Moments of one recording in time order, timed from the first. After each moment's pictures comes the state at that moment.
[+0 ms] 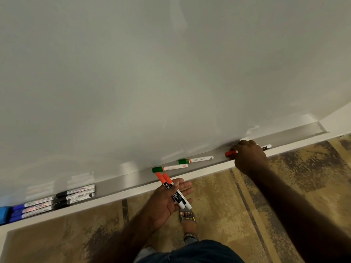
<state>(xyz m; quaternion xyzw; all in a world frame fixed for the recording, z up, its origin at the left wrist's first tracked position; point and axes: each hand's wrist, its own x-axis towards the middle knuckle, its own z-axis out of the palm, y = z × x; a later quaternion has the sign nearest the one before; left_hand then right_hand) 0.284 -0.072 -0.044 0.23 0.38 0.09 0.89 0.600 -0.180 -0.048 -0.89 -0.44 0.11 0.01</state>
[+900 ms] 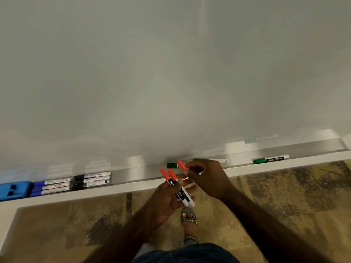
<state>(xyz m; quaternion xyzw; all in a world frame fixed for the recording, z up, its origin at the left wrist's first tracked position) 0.252 -0.062 -0.044 0.25 0.39 0.13 0.88 0.434 -0.120 -0.009 -0.73 -0.49 0.32 0.34</state>
